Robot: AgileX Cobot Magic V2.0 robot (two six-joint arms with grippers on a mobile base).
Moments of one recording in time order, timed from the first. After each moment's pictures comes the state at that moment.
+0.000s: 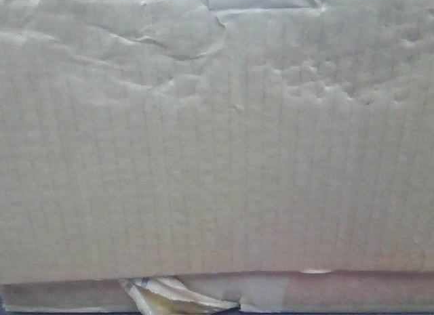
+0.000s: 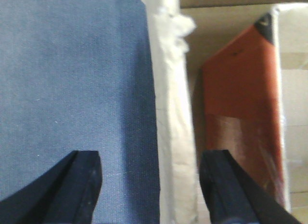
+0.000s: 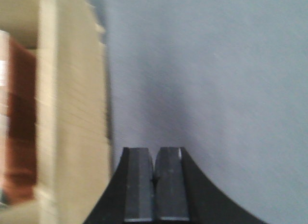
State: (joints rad) left arm -0.50 1.52 -1.48 0.22 1.23 -0.51; right arm 0.22 1.15 -1.32 -0.11 1.23 0.35
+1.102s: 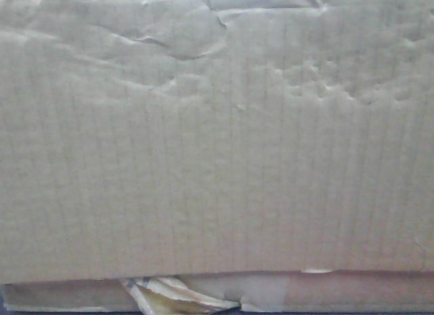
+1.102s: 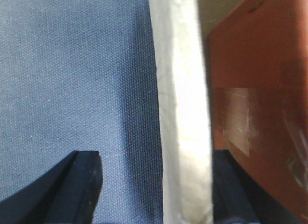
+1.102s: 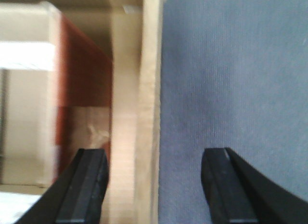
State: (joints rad) left arm -0.50 1.52 -1.41 0.19 1.23 -0.50; right arm 0.31 1.45 -1.38 -0.05 1.23 0.38
